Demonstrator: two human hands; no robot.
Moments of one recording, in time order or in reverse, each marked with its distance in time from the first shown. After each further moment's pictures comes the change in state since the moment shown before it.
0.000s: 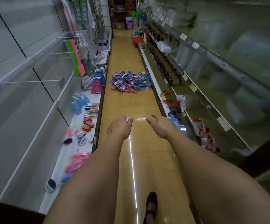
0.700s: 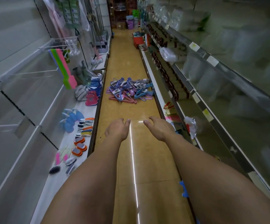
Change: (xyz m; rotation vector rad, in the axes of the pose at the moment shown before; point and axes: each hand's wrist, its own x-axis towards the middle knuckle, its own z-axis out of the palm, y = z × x) left_hand 0.309 0.070 0.001 -0.002 -0.041 -0.086; right_hand 0.308 0.020 -0.057 -0.042 -0.048 -0.016
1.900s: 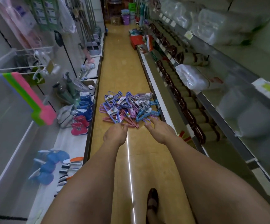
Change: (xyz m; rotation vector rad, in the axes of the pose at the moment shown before) left_hand 0.566 0.055 -0.042 -0.023 -0.054 0.012; right_hand 0.564 -0.036 -0.054 -0.070 -0.029 0.011
